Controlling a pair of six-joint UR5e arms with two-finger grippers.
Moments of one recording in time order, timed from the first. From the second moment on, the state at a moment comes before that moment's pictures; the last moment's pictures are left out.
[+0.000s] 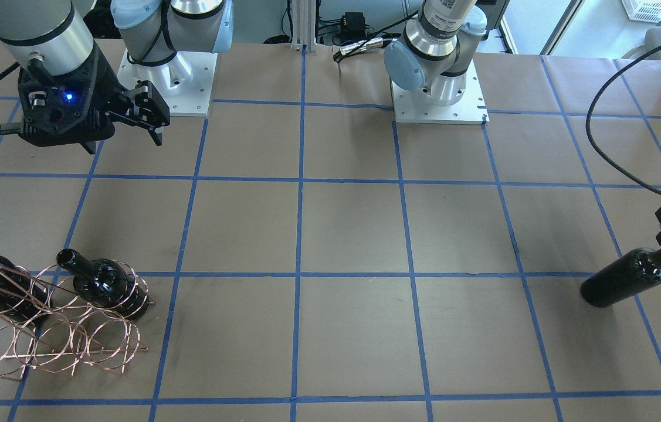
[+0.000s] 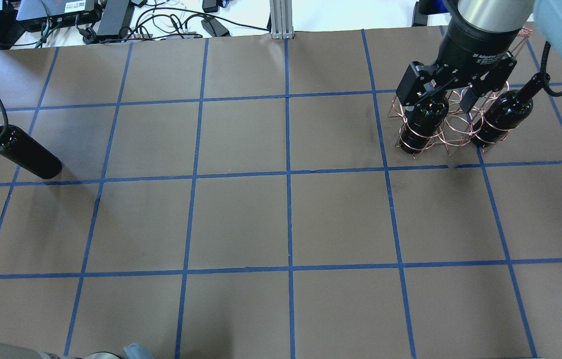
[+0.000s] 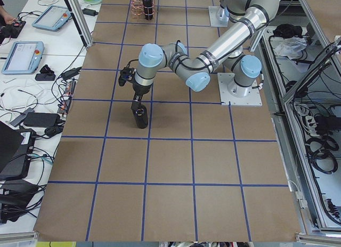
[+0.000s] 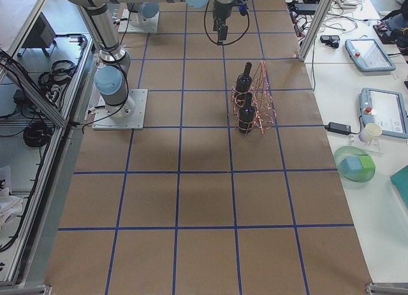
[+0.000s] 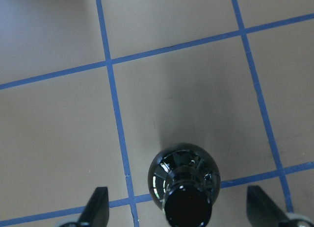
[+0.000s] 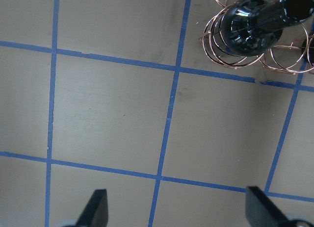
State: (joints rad) left arm -0.88 -1.79 -1.66 -1.02 1.38 0.86; right arm 1.55 -1.54 1.51 -1.46 -1.55 -0.18
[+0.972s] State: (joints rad) left arm -0.88 -1.81 -1.66 -1.03 1.37 0.86; right arm 1.55 -1.55 1.51 -1.46 -1.57 -0.11
